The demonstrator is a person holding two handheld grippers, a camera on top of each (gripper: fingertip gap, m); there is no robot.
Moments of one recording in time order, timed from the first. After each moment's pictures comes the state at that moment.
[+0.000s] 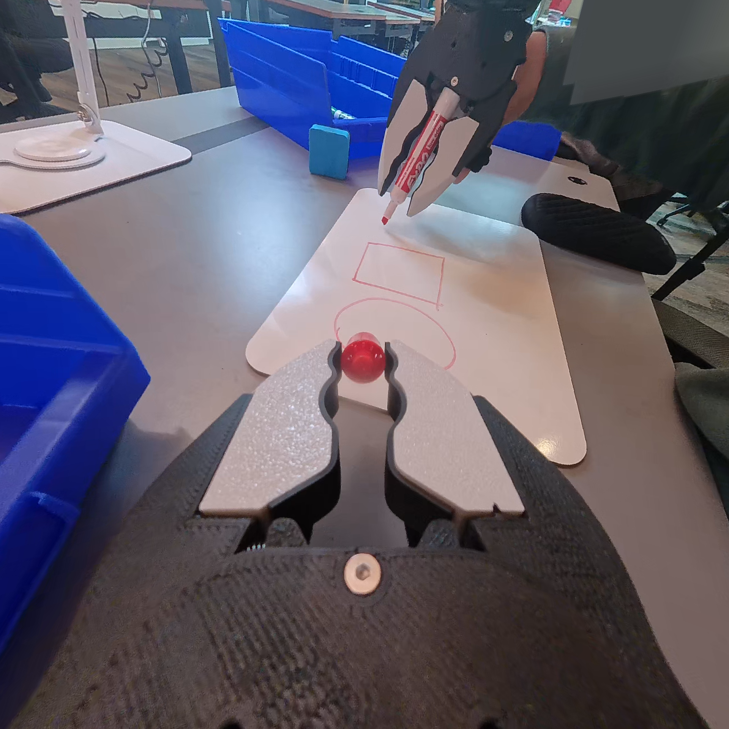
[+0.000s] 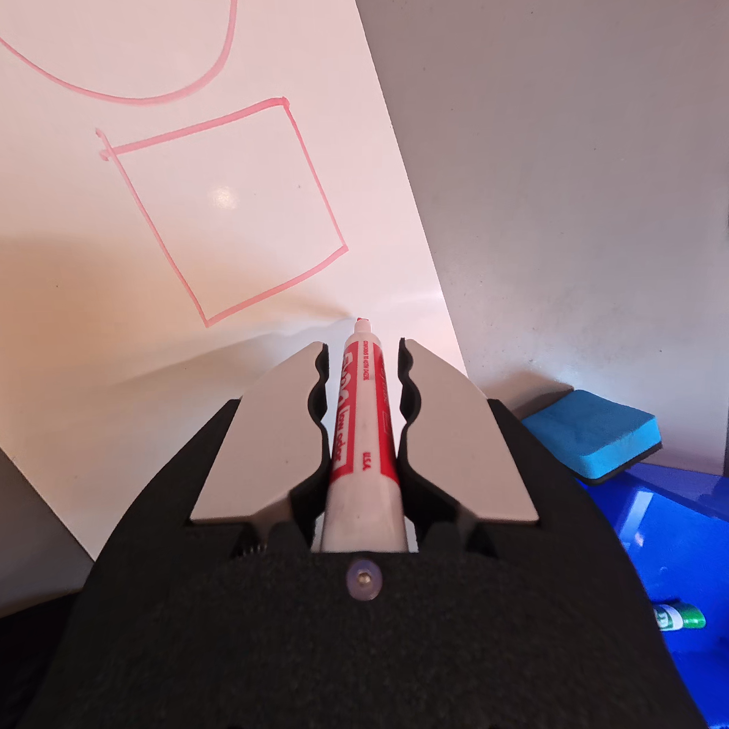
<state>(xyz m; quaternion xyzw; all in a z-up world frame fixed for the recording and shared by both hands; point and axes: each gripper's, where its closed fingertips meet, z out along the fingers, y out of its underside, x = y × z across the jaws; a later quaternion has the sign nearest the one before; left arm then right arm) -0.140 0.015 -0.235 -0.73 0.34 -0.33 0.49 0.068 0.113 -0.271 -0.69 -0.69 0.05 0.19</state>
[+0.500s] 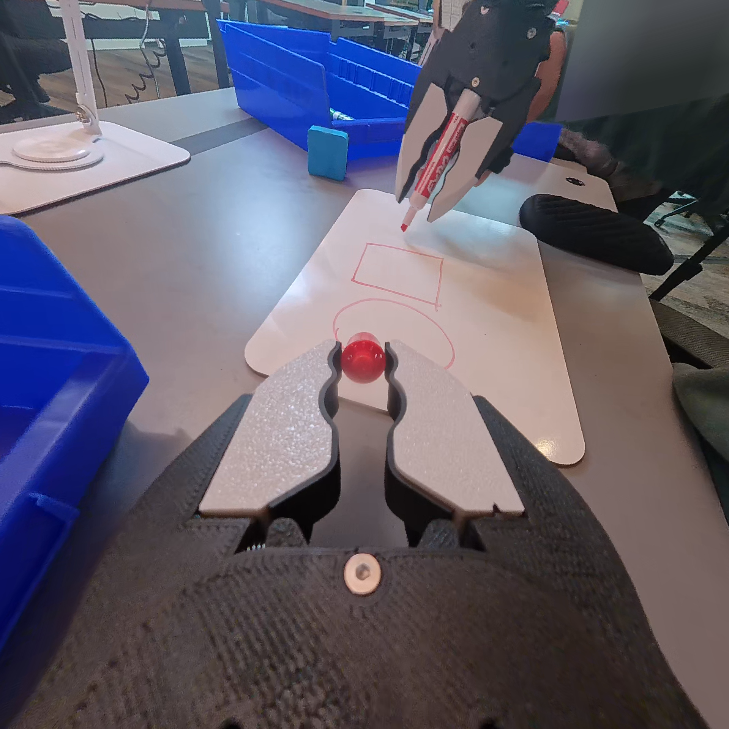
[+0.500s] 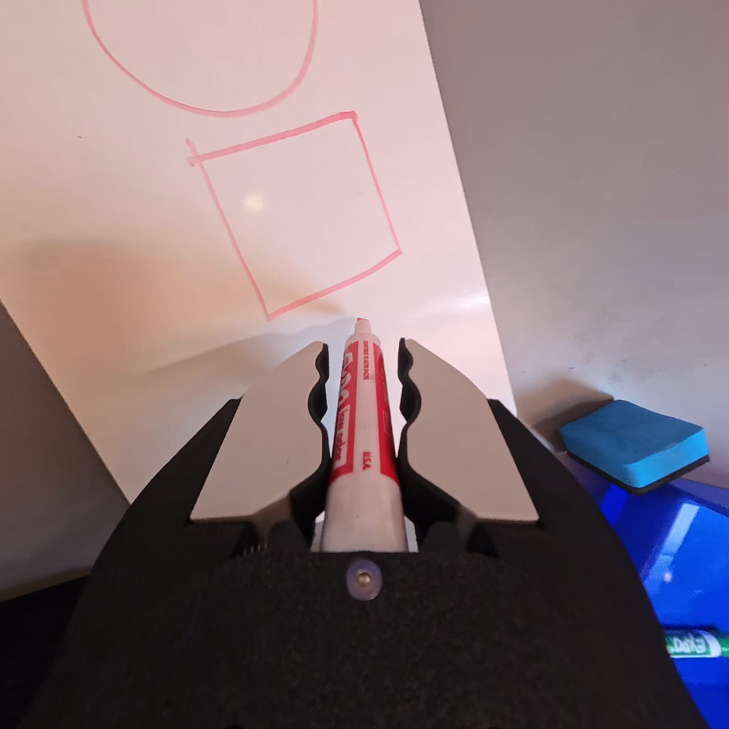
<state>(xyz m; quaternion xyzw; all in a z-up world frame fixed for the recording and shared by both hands) -0.139 0.015 -0.235 -0.73 0.34 -0.33 0.49 0.068 0.087 -0.267 -0.68 -0.70 0.08 0.18</state>
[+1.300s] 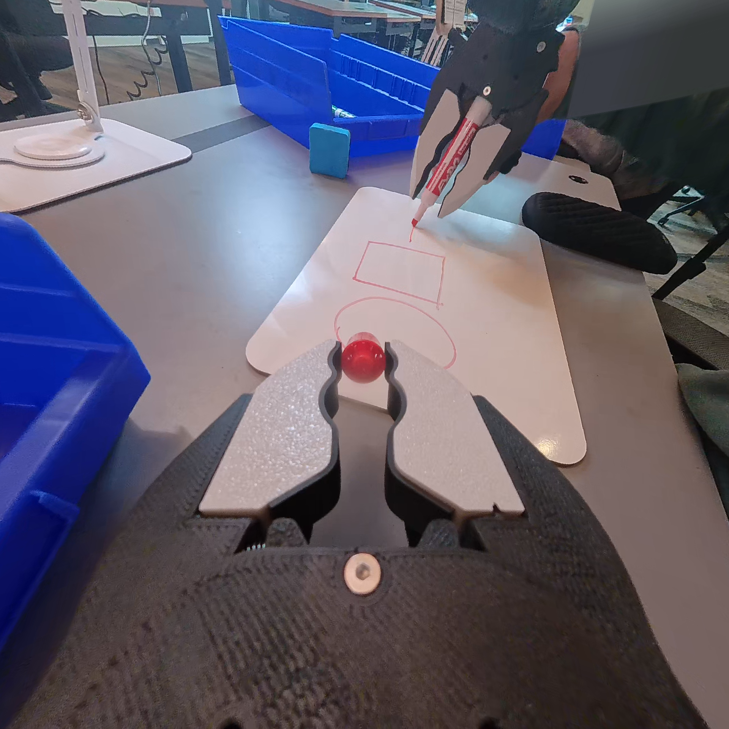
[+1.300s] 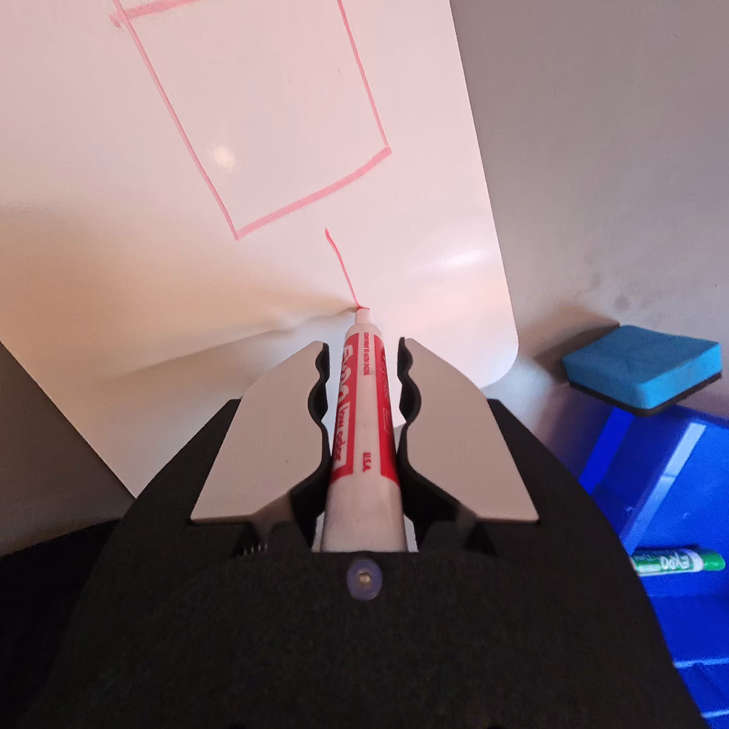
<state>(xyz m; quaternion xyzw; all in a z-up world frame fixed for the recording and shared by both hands) -0.140 0.015 -0.235 -0.73 0.34 -0.33 0.49 0.105 0.092 -0.276 -0.70 -0.70 0.03 0.16</state>
